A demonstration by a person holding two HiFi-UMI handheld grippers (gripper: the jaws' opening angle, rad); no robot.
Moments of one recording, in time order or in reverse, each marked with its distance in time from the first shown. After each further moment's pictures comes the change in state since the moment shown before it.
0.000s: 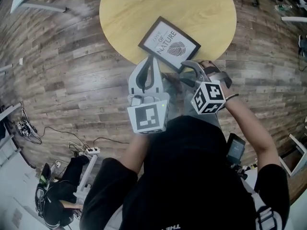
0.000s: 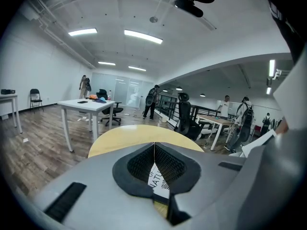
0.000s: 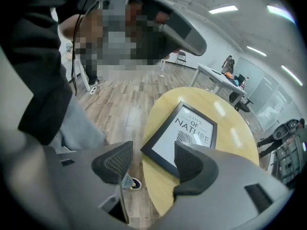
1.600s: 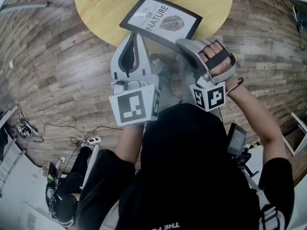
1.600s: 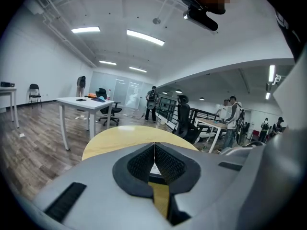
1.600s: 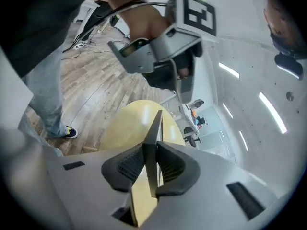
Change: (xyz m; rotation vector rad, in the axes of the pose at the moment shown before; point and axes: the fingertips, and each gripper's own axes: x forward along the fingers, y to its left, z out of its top) left arm 0.024 0.005 -0.010 -0.055 0.019 0.019; right arm -0.038 -0.046 0.010 -0.439 -0.004 -0.580
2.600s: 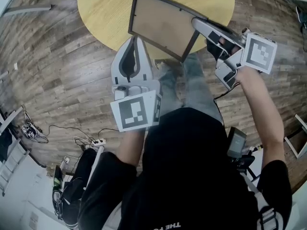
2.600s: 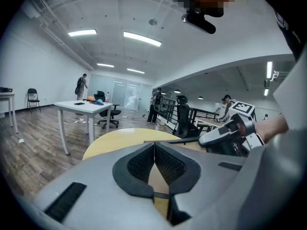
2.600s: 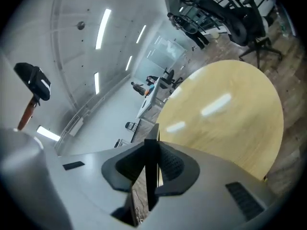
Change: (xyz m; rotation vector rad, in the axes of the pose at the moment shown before) left arm 0.003 -0.005 0.012 0.051 -0.024 -0.014; right arm 0.000 -0.112 -0.065 2.081 -0.388 0.395
